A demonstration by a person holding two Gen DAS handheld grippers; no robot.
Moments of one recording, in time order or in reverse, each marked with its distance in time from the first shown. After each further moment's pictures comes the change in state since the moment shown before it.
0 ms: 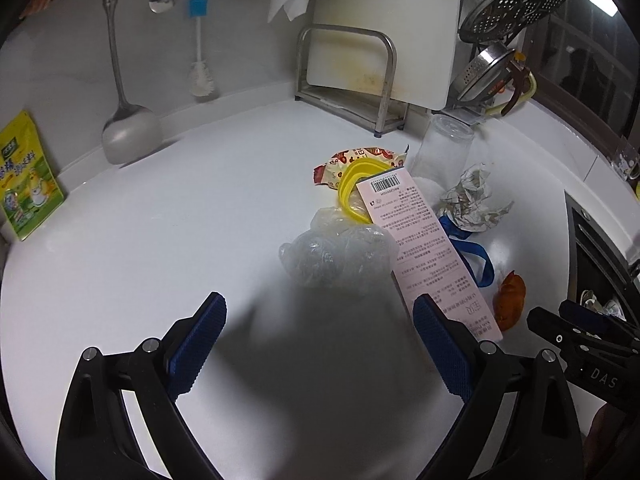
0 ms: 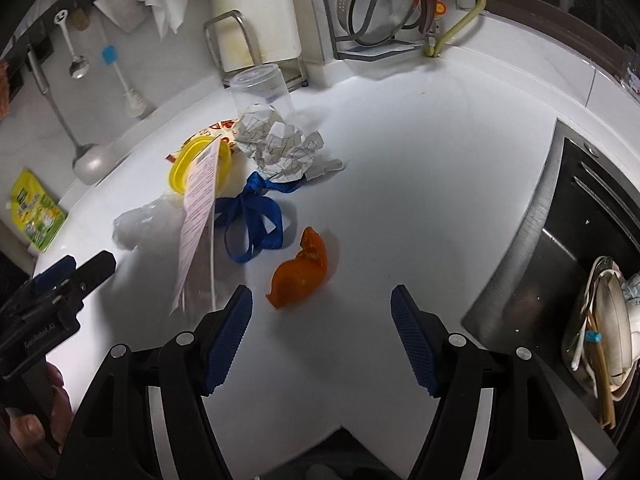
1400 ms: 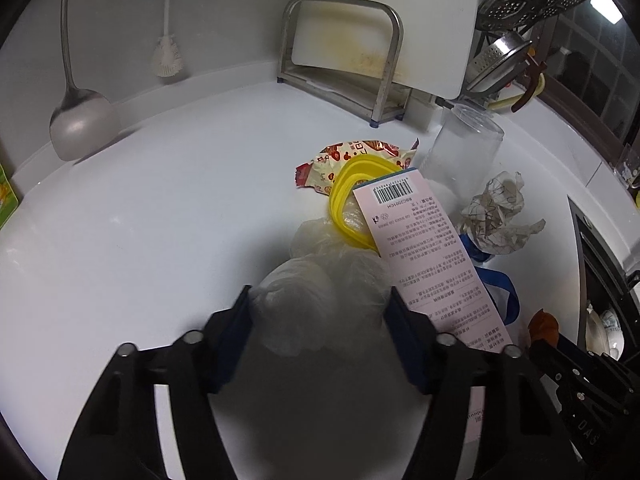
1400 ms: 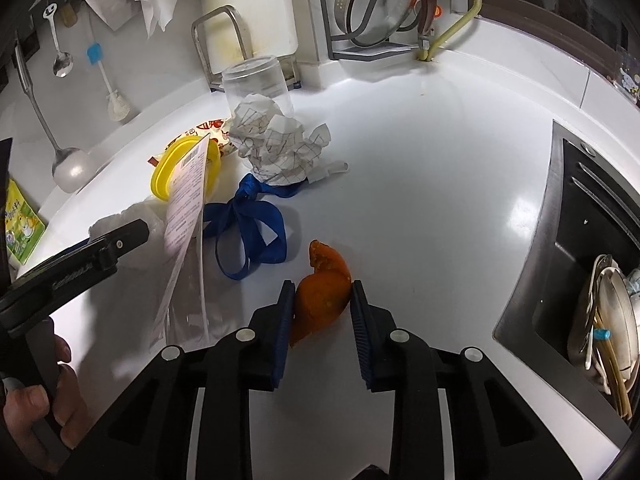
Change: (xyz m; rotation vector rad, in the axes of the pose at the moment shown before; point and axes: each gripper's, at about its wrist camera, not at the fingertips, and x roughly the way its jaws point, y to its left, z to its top) left arm 0.059 0.002 0.026 -0.015 0.050 -0.071; right arm 0.021 0.016 -0.002 0.004 -0.042 -0.048
